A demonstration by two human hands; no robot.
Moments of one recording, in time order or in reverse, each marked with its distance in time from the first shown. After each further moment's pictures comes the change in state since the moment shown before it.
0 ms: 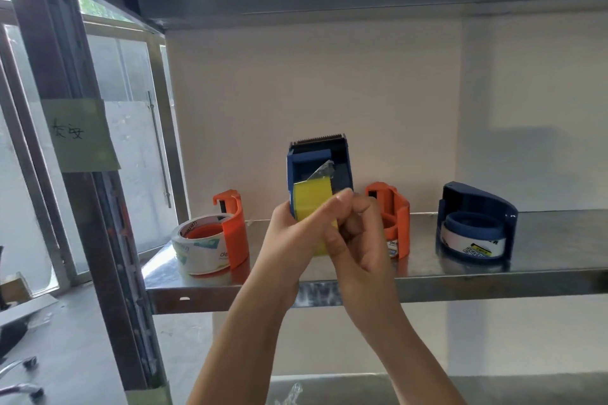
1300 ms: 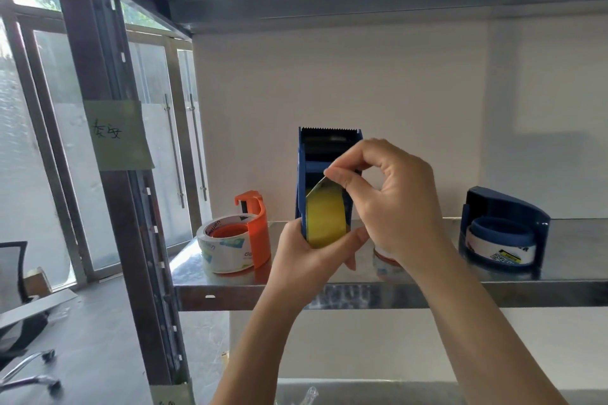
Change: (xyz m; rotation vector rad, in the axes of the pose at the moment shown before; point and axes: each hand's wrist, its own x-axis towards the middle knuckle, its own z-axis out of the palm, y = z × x) left_hand 0.002 -0.019 -0.029 0.226 -0.077 0.283; right_hand 0.059 -0.054 0.006 -0.659 -0.026 -0.288
